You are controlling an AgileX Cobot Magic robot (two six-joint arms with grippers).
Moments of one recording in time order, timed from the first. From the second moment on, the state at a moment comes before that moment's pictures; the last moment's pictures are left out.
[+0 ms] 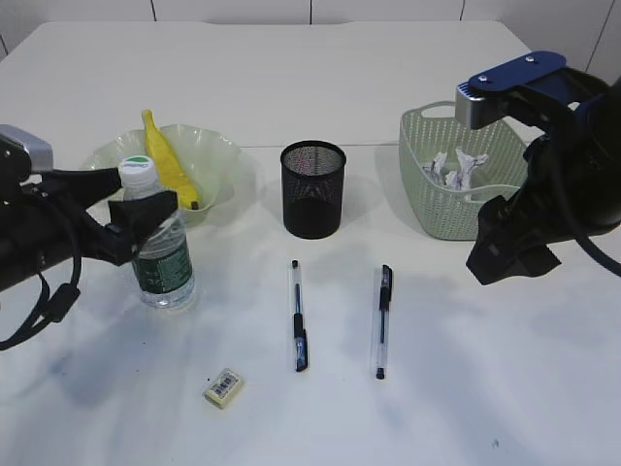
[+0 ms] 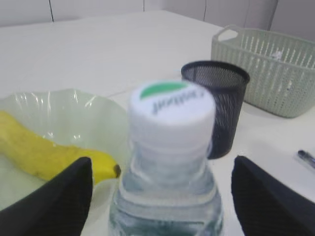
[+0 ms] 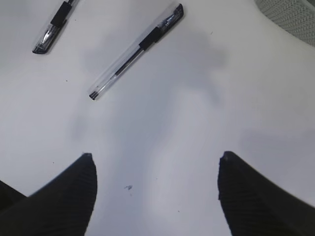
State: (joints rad) left arm -0.12 1.86 -0.54 0.52 -1.15 -0.22; right arm 0.36 1.43 -1.10 0.06 0.97 -0.24
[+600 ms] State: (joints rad) left arm -0.12 1.67 -0.54 0.31 -1.15 -0.22; right arm 0.36 1.43 -1.10 0.06 0.97 -0.24
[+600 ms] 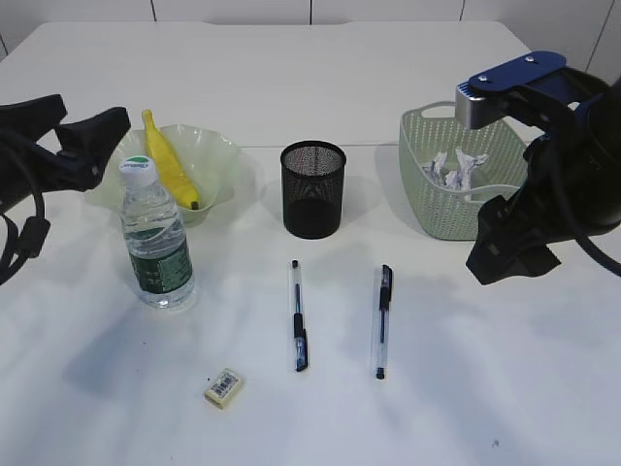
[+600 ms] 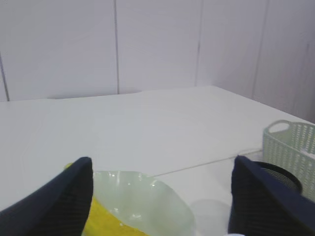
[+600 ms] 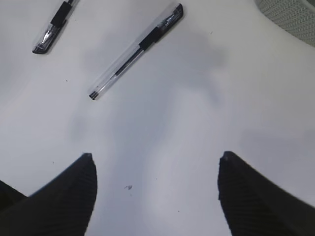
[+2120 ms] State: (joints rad) left arm 0.00 1.42 -0.88 0.13 0.50 -0.23; right arm 0.36 1.43 -1.10 0.07 0.95 -0.24
